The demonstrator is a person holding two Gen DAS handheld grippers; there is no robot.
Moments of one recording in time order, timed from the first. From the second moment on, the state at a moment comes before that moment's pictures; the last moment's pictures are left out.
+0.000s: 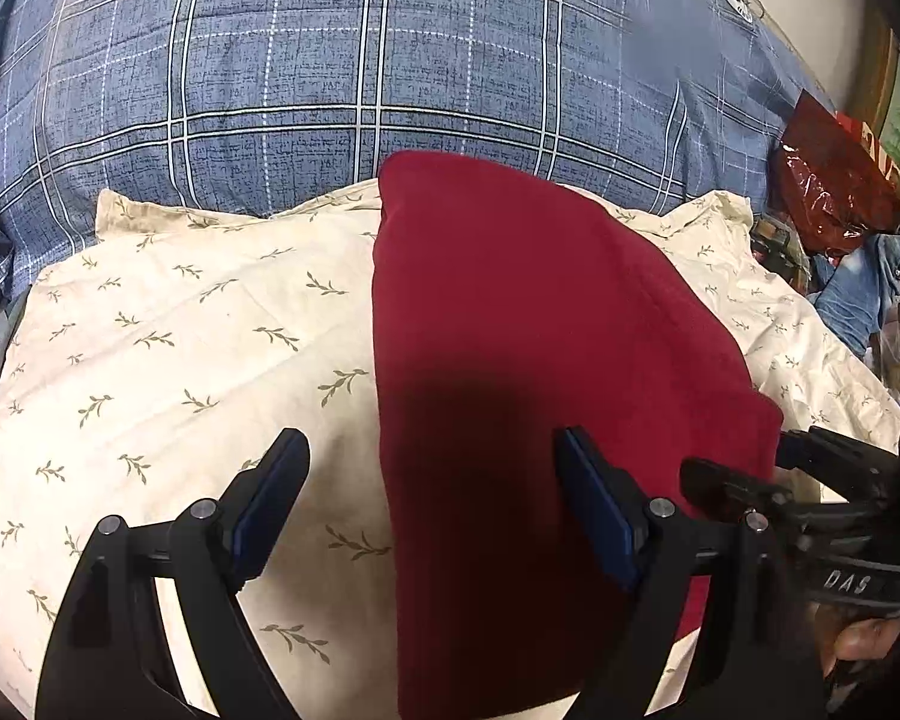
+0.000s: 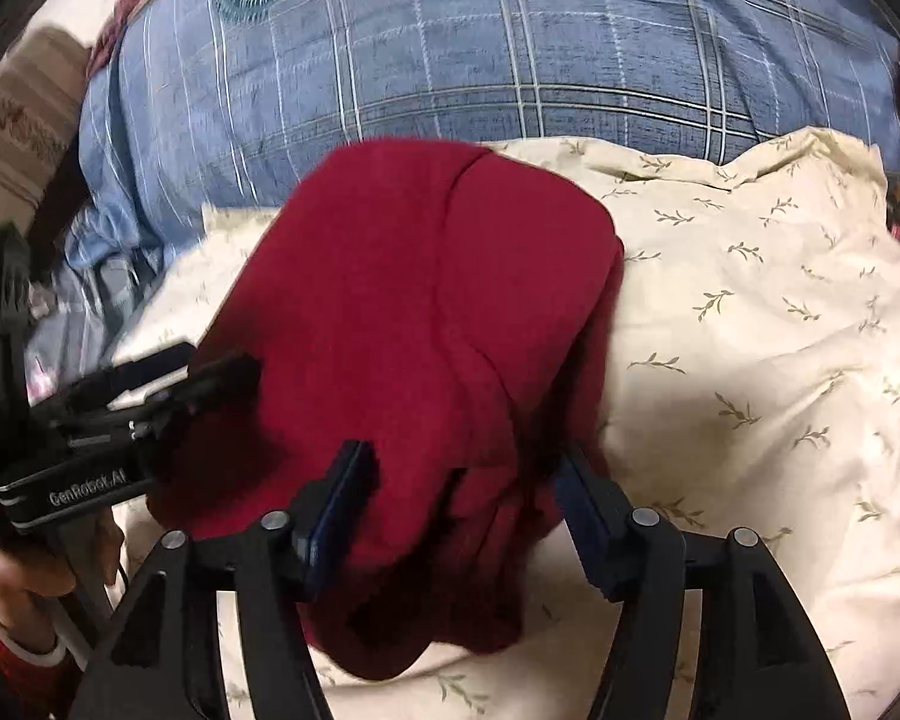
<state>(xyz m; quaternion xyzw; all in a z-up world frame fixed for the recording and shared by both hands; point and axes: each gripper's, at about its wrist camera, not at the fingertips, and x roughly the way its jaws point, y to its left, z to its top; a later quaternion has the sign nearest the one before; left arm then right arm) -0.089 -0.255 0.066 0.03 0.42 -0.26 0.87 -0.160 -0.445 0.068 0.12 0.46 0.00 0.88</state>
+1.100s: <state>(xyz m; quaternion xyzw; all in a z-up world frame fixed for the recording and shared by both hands) -0.049 -0.244 0.074 -0.09 0.48 -0.39 0.78 -0.134 -0.473 0.093 0.27 0.38 0.09 0.88</state>
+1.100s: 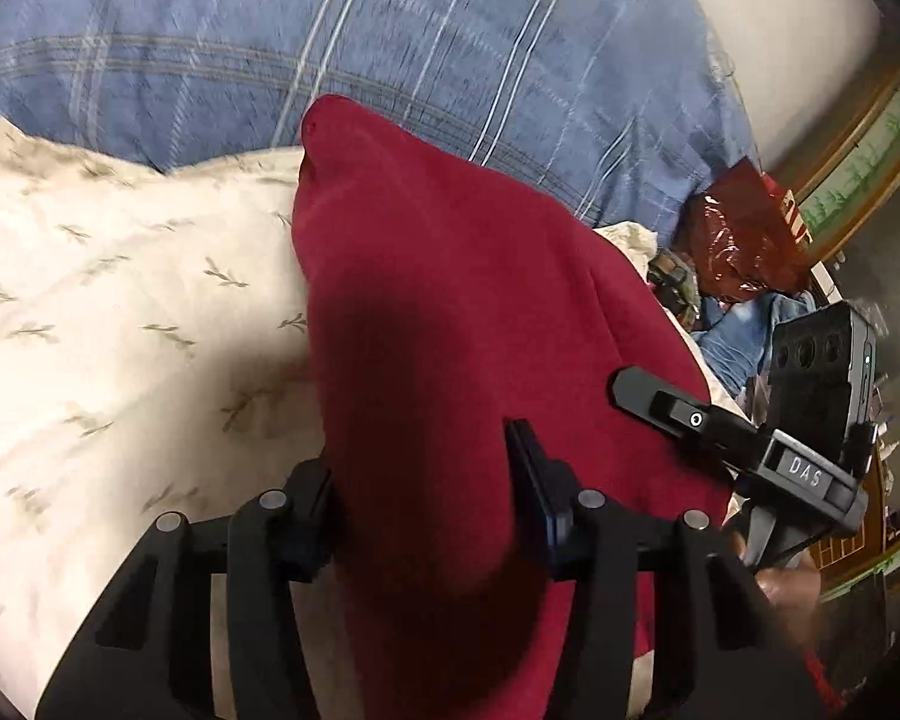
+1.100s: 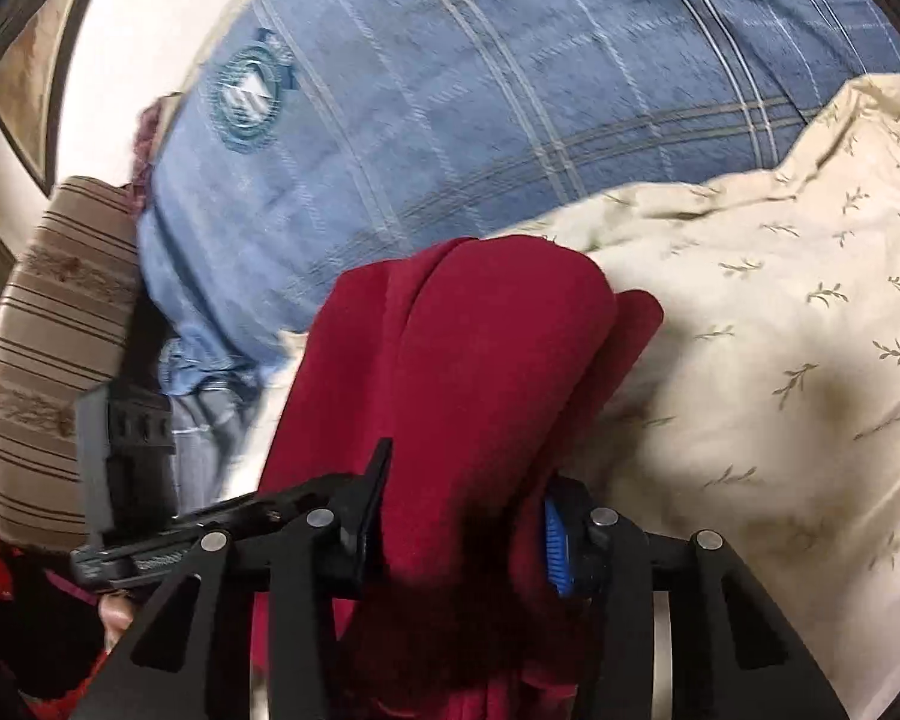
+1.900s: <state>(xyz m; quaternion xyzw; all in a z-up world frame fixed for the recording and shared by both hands) -0.109 -0.141 0.069 0.00 0.43 -0.22 0.88 -0.192 -0.313 0.103 0.04 0.45 0.13 0.88</state>
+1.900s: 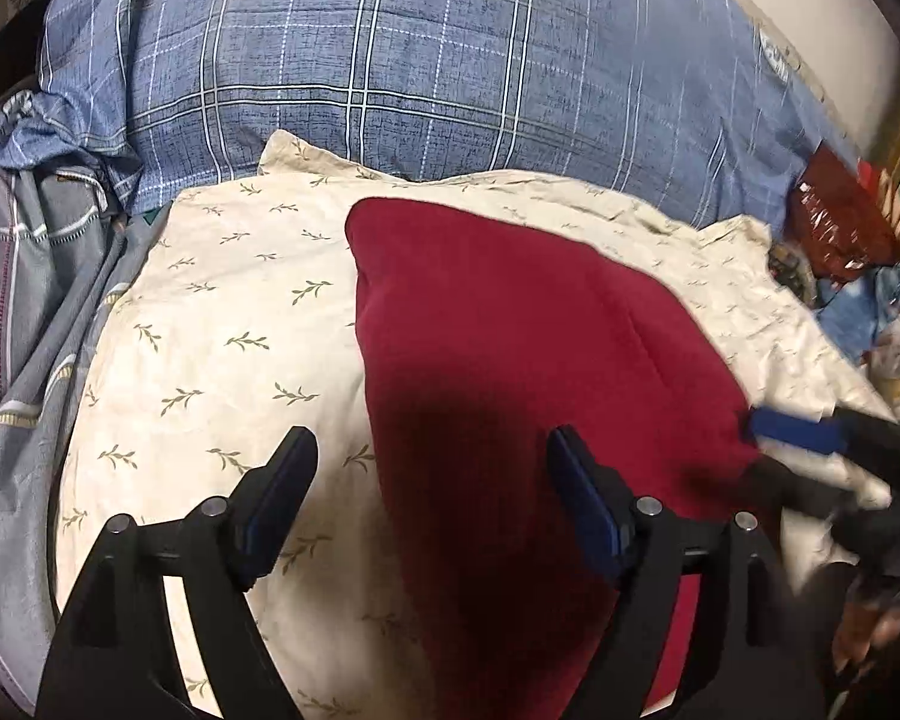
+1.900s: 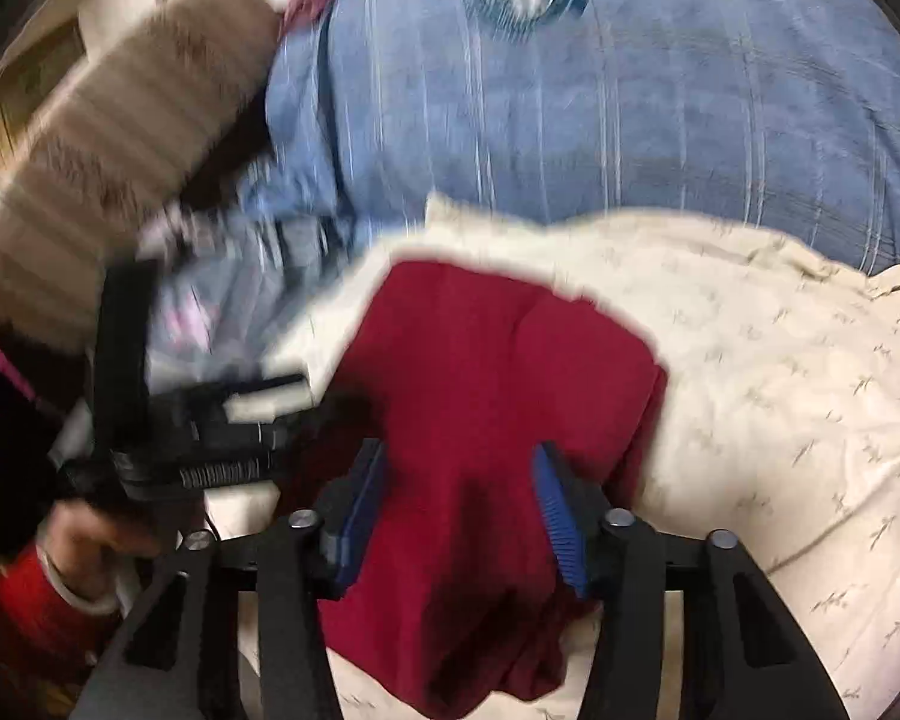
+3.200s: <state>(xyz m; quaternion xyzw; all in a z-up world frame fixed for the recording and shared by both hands) -0.200 -0.109 0.130 0.03 0.28 -0.11 0.95 -0.258 -0.305 0.152 0.03 0.31 0.04 0.95</state>
